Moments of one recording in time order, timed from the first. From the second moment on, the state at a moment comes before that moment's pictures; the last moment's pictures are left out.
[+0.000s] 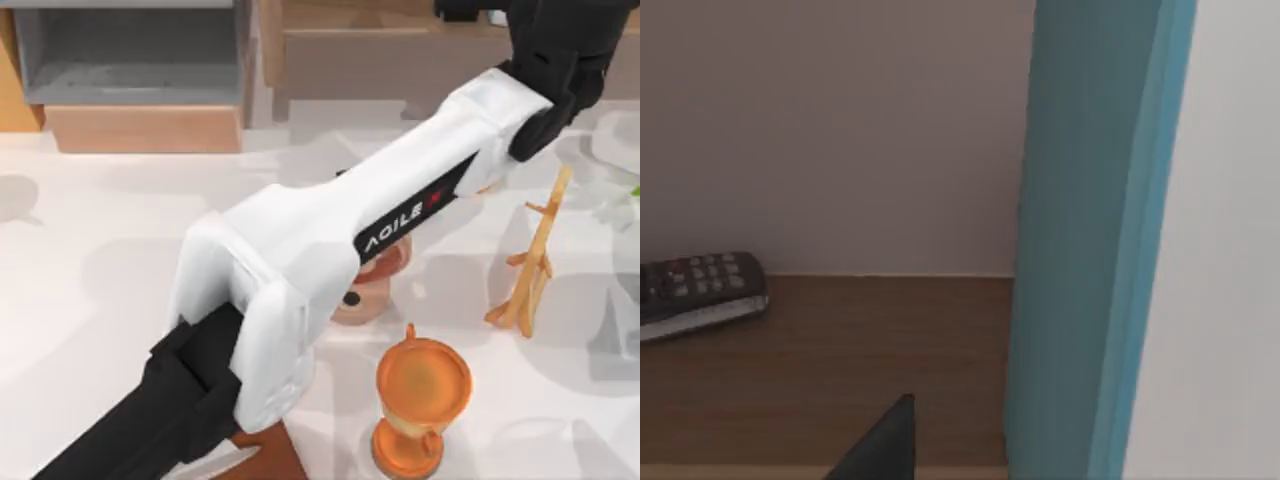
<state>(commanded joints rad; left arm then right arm) -0.87 2.94 2.90 0.06 -0.82 0.00 0.00 0.00 0.00 0.00 0.00 0.00</state>
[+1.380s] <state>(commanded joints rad) -0.88 2.92 2.90 0.04 -0.82 0.01 0.00 0.00 0.00 0.00 0.00 0.00</state>
